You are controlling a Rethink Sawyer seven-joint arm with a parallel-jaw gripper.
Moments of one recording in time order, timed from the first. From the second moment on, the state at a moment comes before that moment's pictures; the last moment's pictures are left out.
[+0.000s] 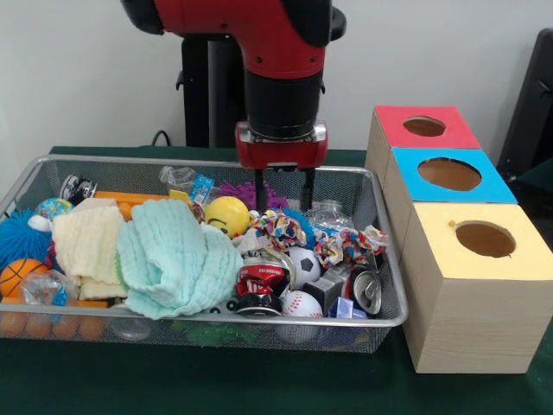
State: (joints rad) arm -0.41 -0.63 0.23 1.69 -0.33 0.56 1.70
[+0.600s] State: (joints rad) arm -0.34 -0.57 0.23 1.73 -0.32 0.35 1.70
